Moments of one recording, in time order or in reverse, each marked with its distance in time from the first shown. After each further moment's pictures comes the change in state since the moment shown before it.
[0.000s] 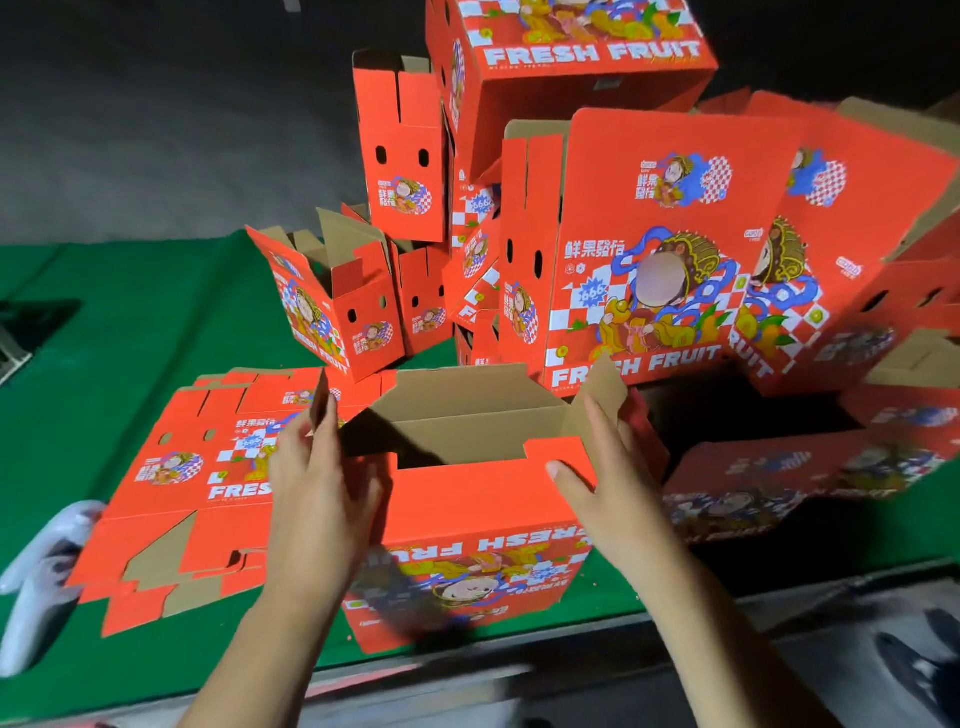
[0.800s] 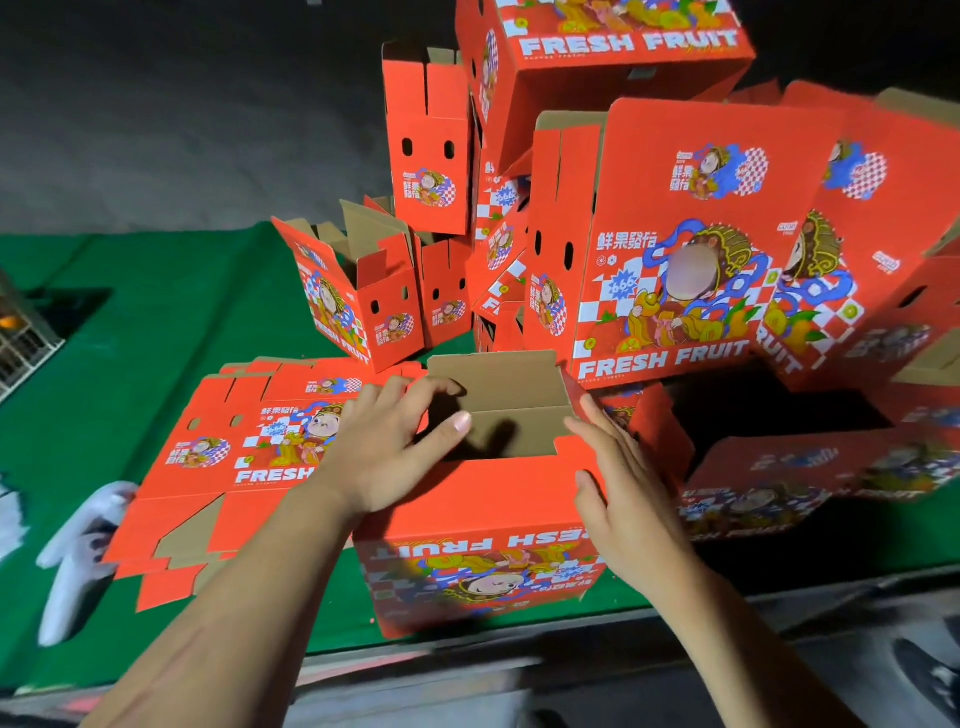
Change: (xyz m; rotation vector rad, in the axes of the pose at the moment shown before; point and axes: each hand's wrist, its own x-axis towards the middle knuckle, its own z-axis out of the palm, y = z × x) left_hand 0.049 0.009 -0.002 0.079 -0.529 0.174; right_hand -0.017 0.001 0.011 -0.081 0.035 -0.371
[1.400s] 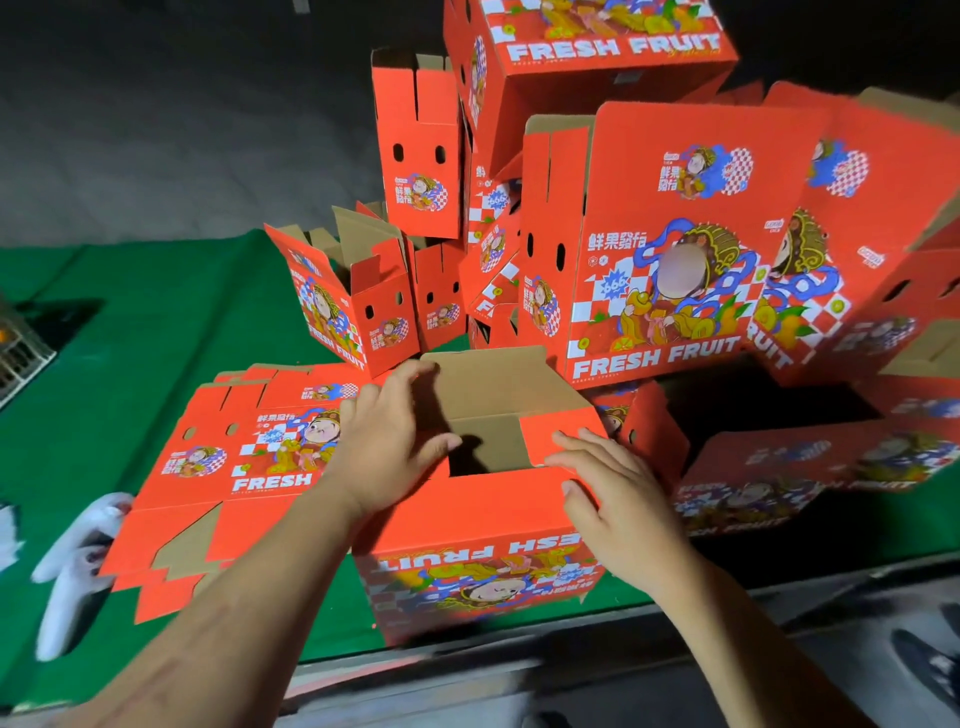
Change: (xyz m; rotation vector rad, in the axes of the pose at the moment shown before) left_hand 0.010 -0.018 0.022 0.120 0.150 0.108; right_hand -0.001 -0.004 -0.004 -0.044 -0.169 0.089
